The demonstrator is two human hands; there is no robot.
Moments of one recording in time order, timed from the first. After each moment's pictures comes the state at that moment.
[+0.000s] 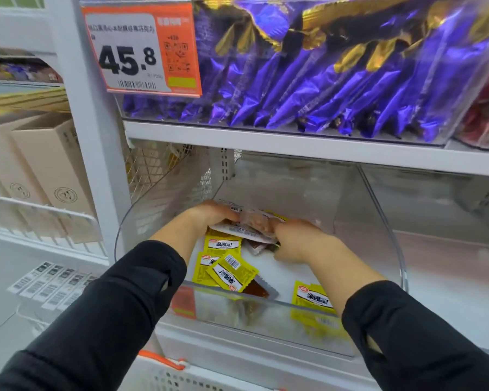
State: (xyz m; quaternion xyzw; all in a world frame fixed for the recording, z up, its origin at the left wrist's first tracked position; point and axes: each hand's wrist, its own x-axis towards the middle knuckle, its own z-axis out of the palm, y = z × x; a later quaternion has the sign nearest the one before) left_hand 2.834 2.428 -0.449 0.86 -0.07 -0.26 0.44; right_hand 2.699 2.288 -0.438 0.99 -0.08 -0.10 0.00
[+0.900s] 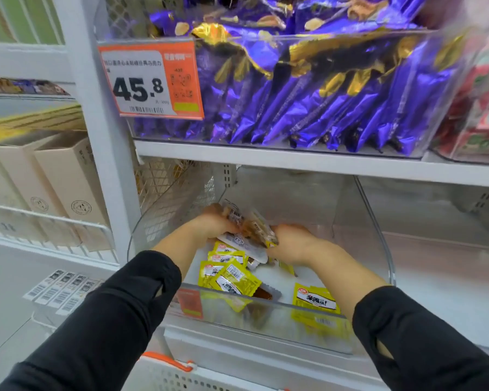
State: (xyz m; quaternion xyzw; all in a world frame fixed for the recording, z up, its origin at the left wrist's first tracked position) left_hand 2.817 2.437 -0.437 0.89 -0.14 -0.19 0.39; right_hand 2.687 2.302 -0.419 0.98 -0.08 -0.08 -0.15
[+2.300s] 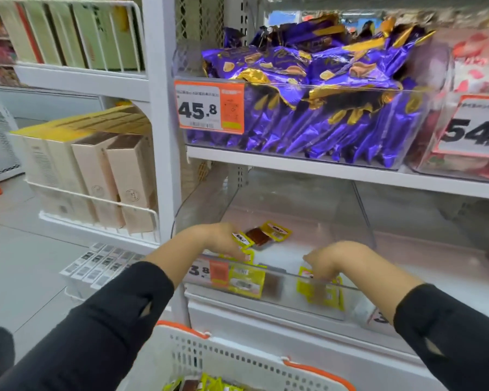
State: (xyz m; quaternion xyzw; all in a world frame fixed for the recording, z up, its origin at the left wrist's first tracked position) left_hand 2.741 2.501 -0.395 0.91 -0.31 -0.23 0.12; right_hand 2.629 2.302 -0.407 0.92 -0.10 -0.35 0.11
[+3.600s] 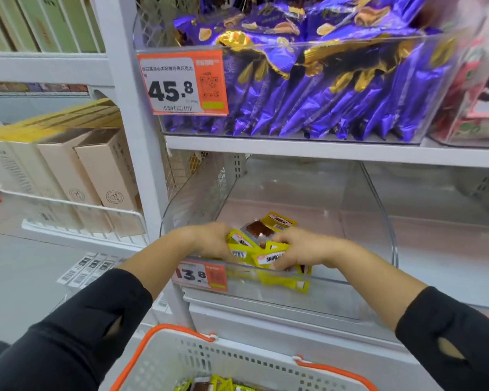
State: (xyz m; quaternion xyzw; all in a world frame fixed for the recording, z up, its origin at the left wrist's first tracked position) left_hand 2.758 2.503 -0.409 0.89 -0.36 -0.27 0.11; right_hand 2.643 2.330 -0.414 0.91 -0.06 -0.16 -0.37
